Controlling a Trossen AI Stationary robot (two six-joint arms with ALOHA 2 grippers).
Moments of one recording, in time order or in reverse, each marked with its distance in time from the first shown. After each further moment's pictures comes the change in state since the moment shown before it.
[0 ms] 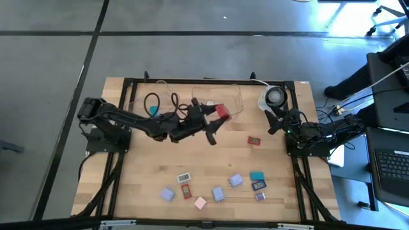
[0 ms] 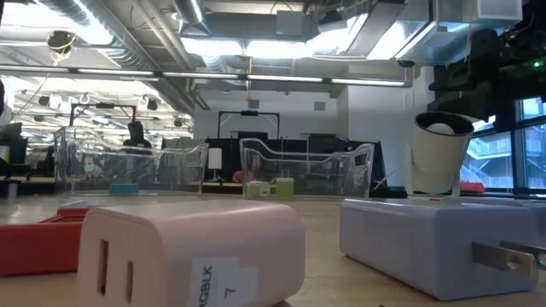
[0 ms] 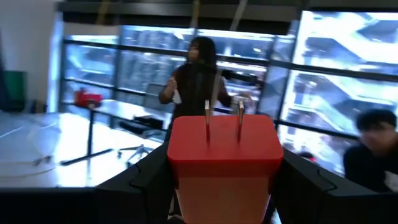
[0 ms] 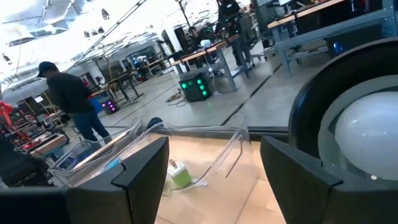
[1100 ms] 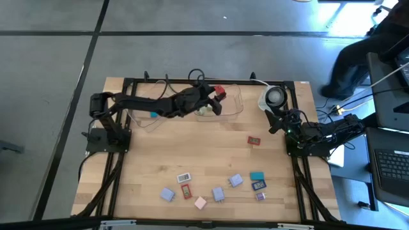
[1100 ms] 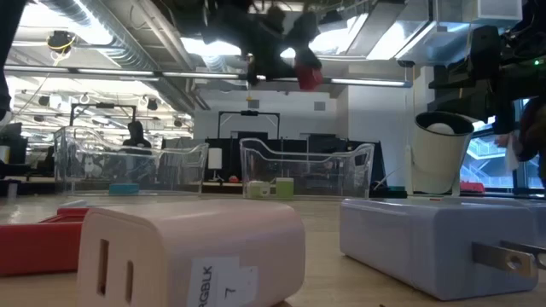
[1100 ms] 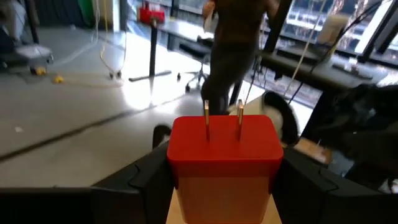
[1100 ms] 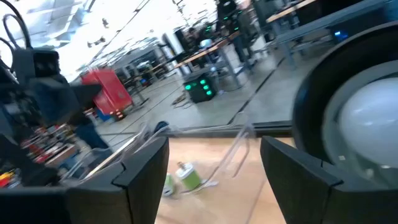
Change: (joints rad) left arm 0.370 0.110 0.000 -0.345 0.182 -0.252; right arm -0.001 0.000 0.000 0.005 0.008 0.080
